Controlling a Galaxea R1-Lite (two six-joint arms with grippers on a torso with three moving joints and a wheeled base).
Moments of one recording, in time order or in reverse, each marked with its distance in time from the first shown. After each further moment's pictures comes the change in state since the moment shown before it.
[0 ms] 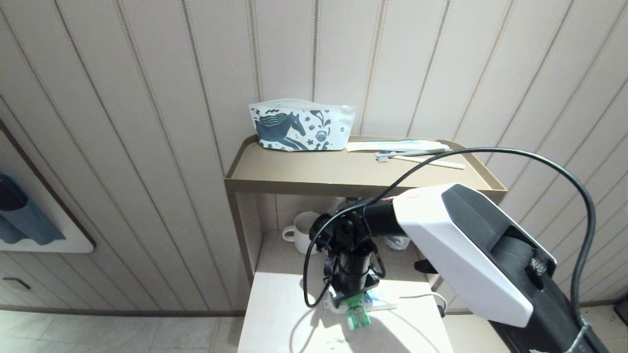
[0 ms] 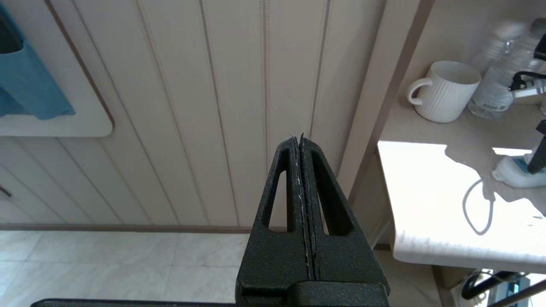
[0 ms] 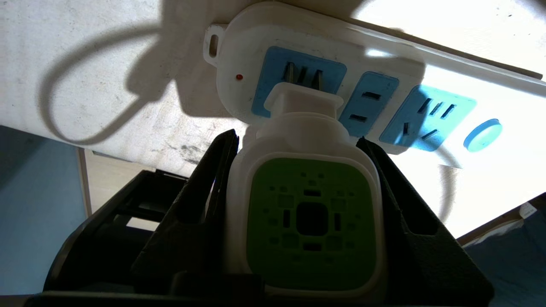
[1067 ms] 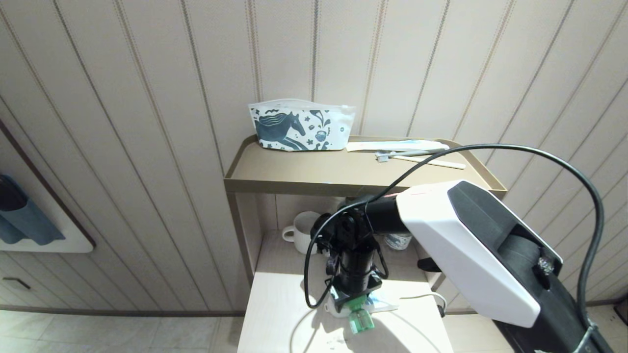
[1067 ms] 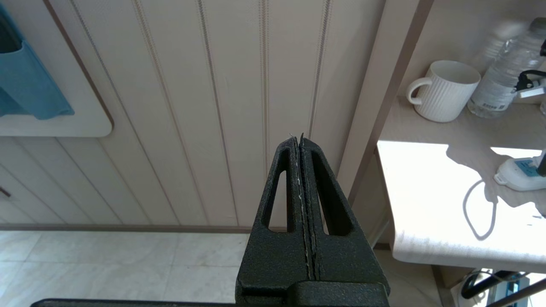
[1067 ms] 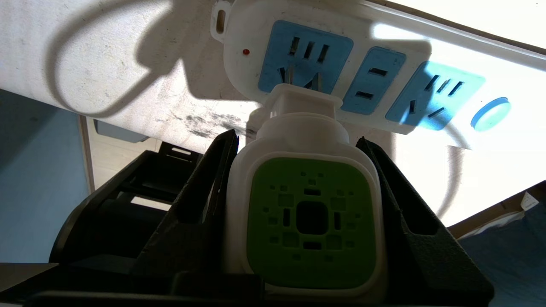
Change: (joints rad) left arm 0.000 0.000 0.000 0.000 0.000 0.000; right arm 0.003 -0.019 0.000 0.056 0.035 -0.014
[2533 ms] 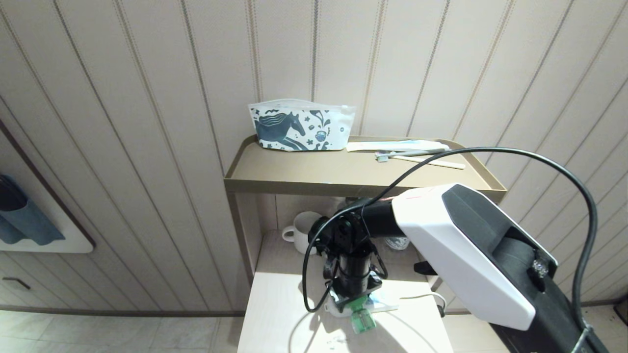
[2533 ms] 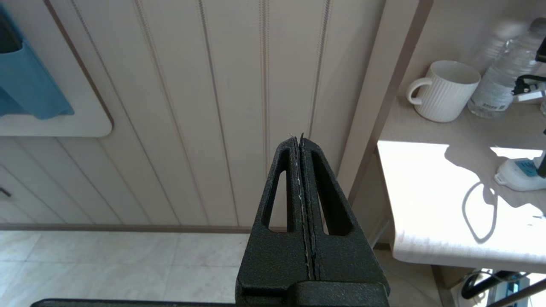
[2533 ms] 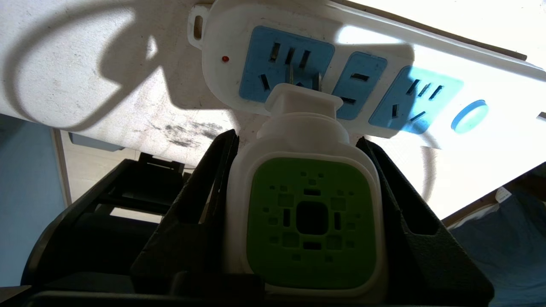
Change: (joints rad) left arm 0.000 0.000 0.000 0.000 0.000 0.000; right arm 0.012 0.016 0.000 -0.008 -0.066 0.003
